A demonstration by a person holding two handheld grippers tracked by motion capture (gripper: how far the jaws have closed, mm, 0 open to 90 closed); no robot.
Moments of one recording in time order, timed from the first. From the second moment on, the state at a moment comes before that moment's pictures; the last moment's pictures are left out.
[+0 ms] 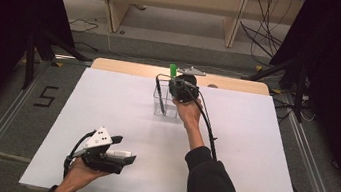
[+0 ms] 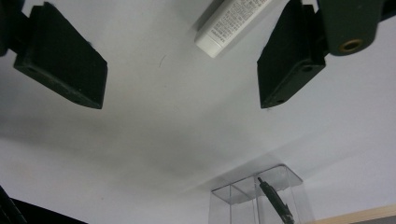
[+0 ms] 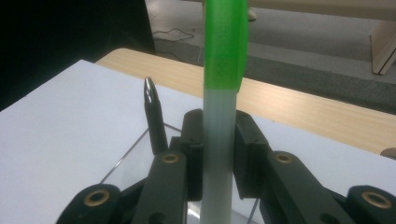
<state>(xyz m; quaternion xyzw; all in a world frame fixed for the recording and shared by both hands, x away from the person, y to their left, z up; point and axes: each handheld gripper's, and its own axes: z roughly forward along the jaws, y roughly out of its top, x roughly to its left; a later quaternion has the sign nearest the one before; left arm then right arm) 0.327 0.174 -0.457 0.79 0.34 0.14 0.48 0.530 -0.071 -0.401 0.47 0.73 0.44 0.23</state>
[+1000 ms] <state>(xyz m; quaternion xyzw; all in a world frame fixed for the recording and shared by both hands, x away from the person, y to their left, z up) 0.330 0.174 -0.460 0.79 0.35 0.14 0.48 0.523 -0.085 -0.385 0.47 0.72 0.46 0.23</state>
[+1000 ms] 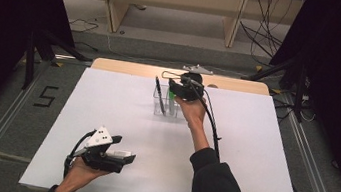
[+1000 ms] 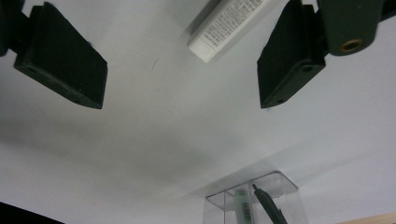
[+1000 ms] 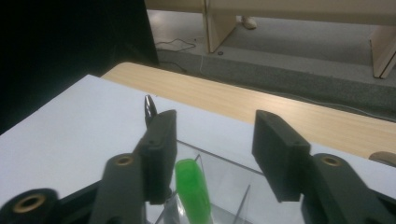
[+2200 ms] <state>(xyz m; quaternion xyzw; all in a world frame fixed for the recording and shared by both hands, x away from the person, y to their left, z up) 0.333 0.179 -0.450 0.80 0.35 0.15 0.46 0.401 -0.139 -0.403 0.38 0.77 0.48 0.17</state>
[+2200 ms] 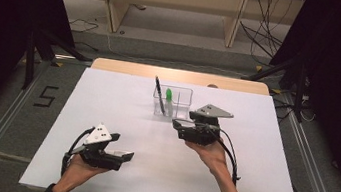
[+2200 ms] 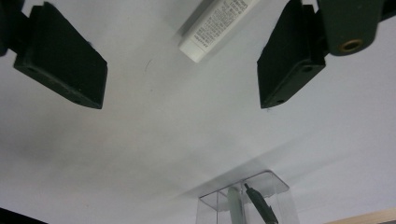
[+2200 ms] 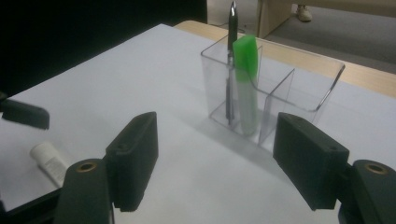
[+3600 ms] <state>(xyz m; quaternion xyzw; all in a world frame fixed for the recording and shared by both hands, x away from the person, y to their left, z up) 0.363 0.202 -0.440 0.90 0.33 0.10 0.29 0.336 -0.168 -0.432 0.36 0.78 0.49 0.14</state>
